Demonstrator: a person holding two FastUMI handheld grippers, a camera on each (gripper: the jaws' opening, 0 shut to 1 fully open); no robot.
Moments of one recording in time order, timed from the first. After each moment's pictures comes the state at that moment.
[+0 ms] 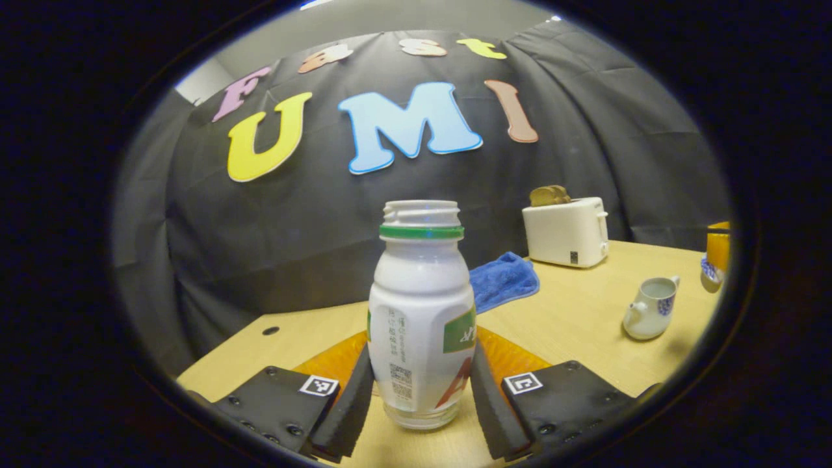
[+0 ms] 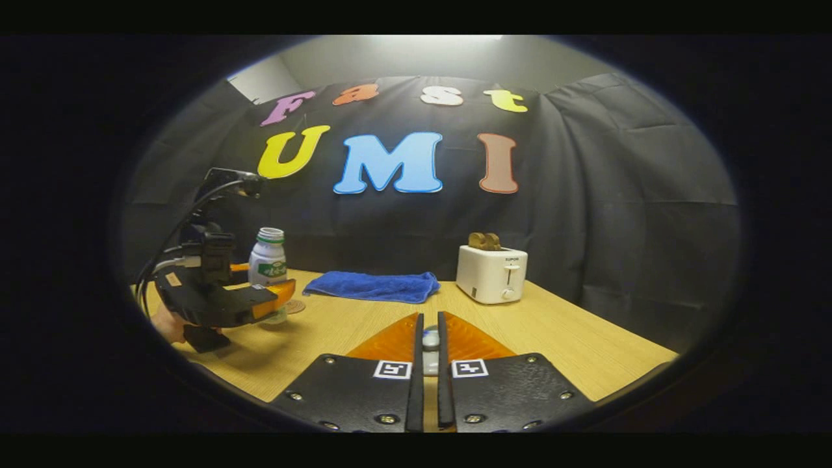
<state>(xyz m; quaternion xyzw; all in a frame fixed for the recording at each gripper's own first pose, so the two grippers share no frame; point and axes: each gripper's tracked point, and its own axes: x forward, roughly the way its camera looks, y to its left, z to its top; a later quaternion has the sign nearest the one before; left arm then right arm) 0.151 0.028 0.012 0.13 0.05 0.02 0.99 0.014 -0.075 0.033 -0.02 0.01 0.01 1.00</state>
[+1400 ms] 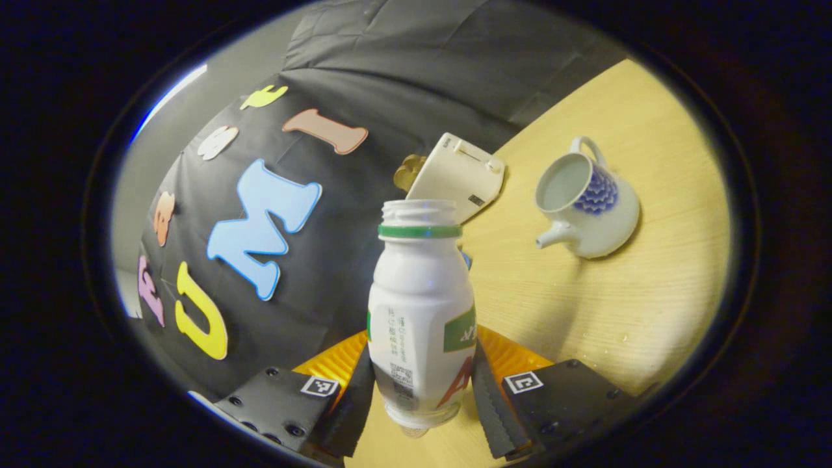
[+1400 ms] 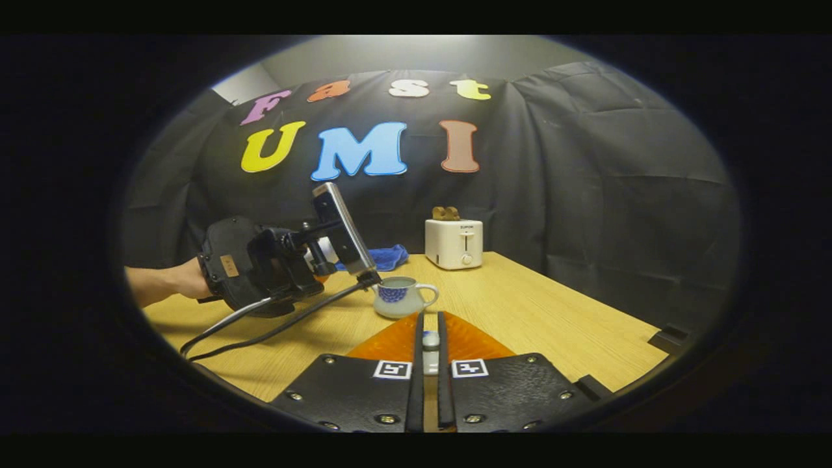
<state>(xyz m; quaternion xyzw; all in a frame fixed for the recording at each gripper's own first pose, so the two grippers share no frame) 0.182 -0.101 -0.014 0.52 0.03 -0.08 0.85 -0.060 -0.132 -0.014 0.01 0.05 -0.04 1.00</state>
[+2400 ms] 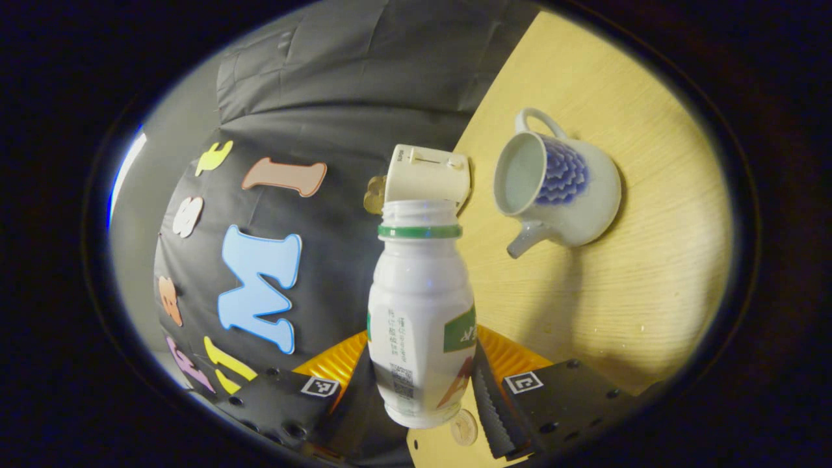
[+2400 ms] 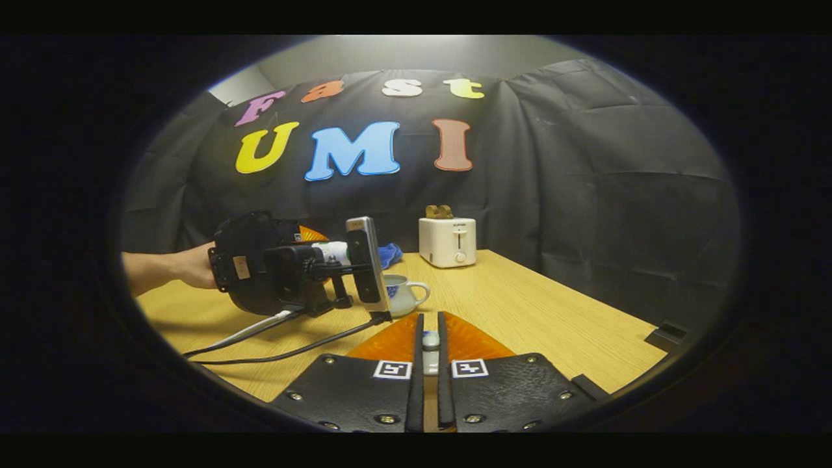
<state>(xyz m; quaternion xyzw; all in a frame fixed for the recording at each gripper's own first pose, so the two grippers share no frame) 0.193 -0.126 -0.011 0.64 0.01 -0.09 0.76 -0.062 -0.142 -0.018 0.01 0.06 -0.04 1.00</state>
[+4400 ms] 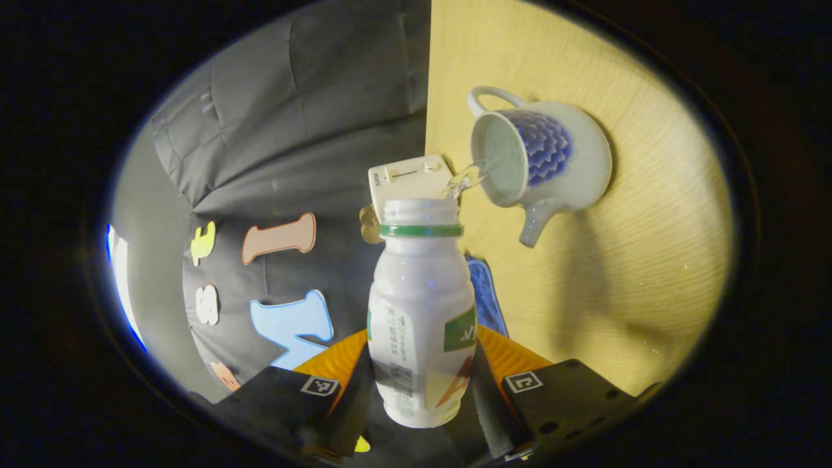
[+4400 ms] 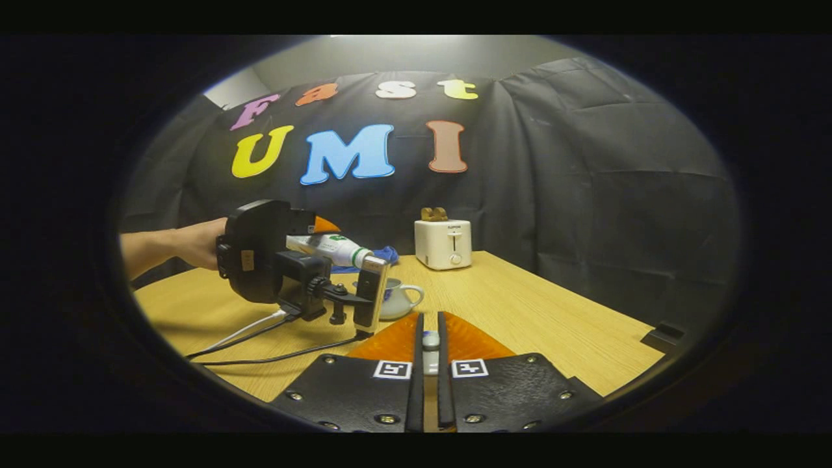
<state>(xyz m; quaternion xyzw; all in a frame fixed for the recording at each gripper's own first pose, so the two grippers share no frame) 0.195 -0.140 0.007 0.77 -0.04 -0.08 0.63 -0.065 -0.150 -0.010 0.02 0.05 -0.05 1.00</state>
